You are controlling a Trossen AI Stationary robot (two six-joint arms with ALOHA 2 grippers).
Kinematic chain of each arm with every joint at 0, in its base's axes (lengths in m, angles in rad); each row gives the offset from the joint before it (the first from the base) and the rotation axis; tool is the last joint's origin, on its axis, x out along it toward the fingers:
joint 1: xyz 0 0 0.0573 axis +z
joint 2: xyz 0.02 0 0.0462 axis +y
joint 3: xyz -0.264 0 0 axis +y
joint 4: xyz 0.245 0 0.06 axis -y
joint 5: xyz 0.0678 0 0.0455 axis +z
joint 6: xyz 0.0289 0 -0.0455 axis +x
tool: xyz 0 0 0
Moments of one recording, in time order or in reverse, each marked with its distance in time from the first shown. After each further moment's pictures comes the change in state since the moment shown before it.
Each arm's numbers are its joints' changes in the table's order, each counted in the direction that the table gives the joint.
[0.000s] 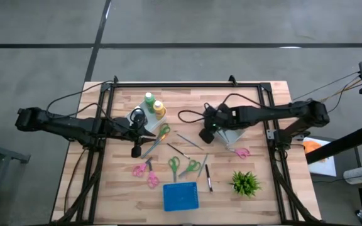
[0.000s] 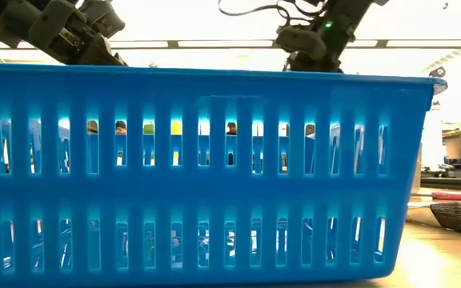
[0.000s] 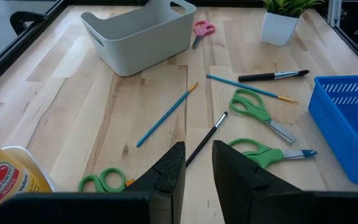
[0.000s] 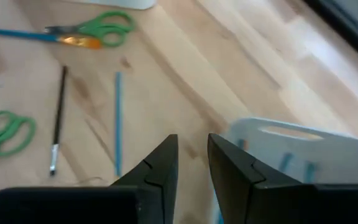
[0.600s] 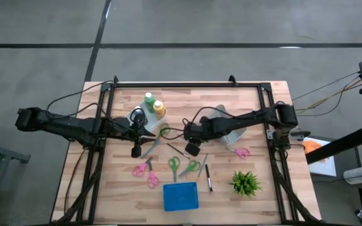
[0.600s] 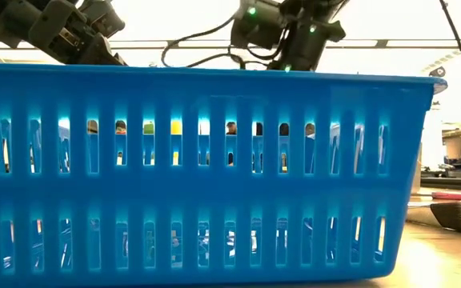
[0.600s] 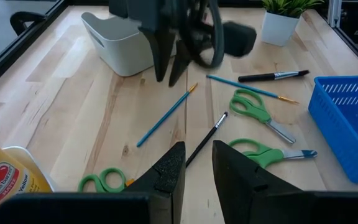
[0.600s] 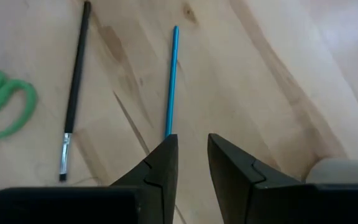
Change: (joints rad) left arm 0.000 0.000 0.000 0.000 0.000 0.000; right arm 0.046 0.378 -0.162 0.048 0.099 -0.038
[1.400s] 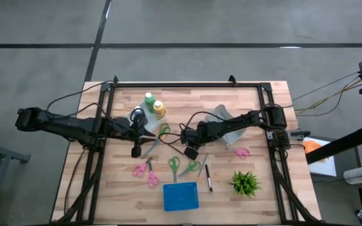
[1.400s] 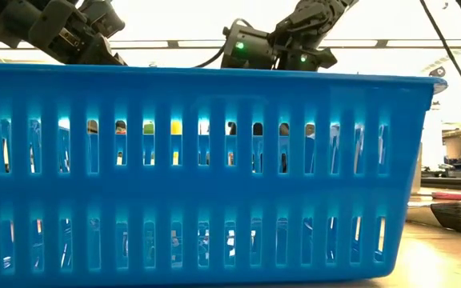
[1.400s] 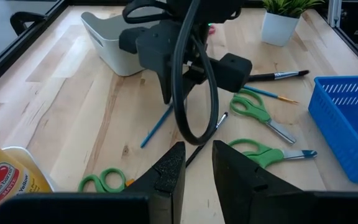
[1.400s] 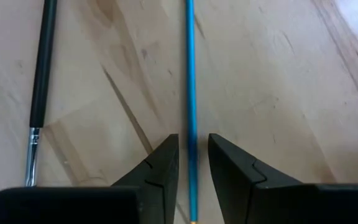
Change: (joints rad) left arm 0.000 0.000 0.000 0.000 0.000 0.000; right arm 0.000 0.125 -0.007 0.034 0.049 0.002
